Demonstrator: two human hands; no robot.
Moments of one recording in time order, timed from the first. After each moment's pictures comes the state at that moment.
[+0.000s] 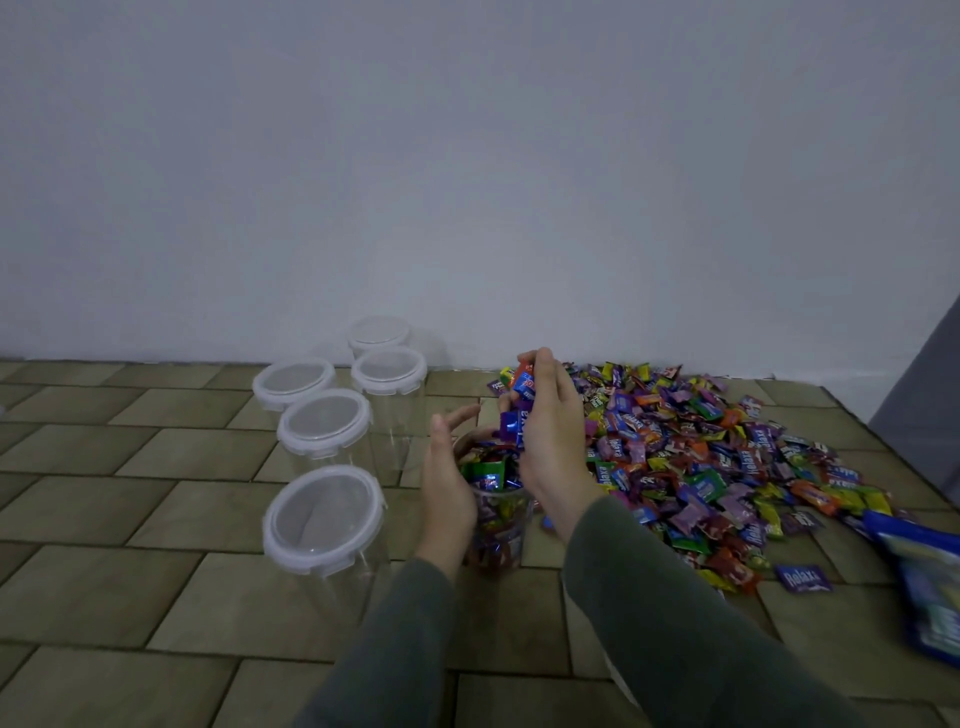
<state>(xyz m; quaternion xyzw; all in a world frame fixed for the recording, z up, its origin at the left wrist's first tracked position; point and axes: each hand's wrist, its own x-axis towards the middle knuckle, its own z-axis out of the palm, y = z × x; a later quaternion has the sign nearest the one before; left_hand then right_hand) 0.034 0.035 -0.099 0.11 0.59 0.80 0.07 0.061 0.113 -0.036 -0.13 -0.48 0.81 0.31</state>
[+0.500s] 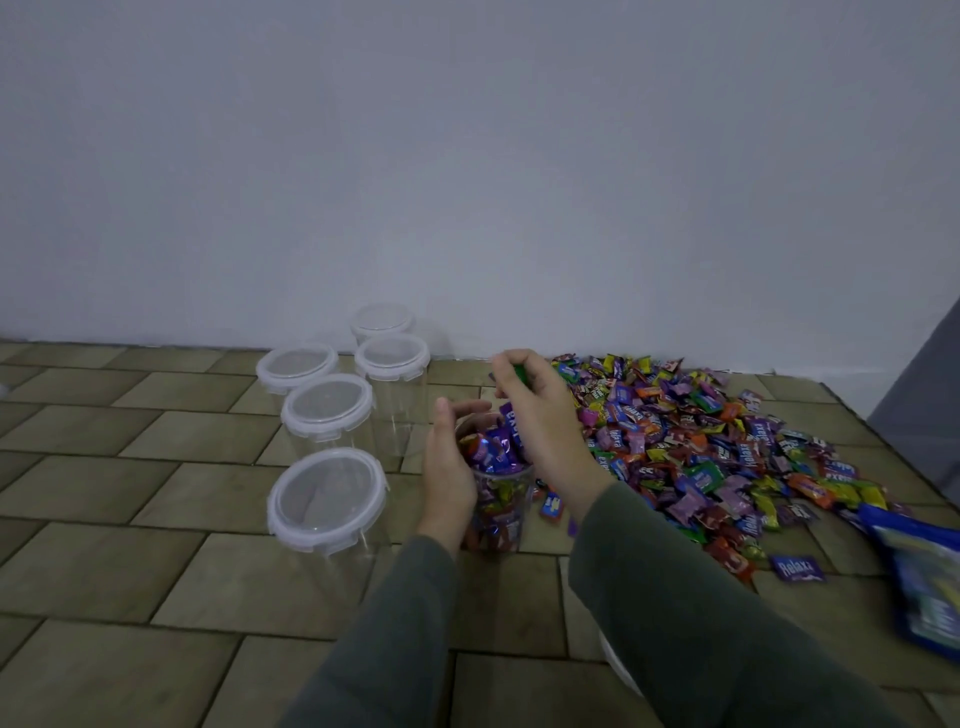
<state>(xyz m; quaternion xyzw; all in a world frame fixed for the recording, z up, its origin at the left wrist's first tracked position) 0.027 0.040 -0.103 0.09 0.55 0.83 0.07 0.062 0.121 -0.044 -0.04 -0.71 0.64 0.28</state>
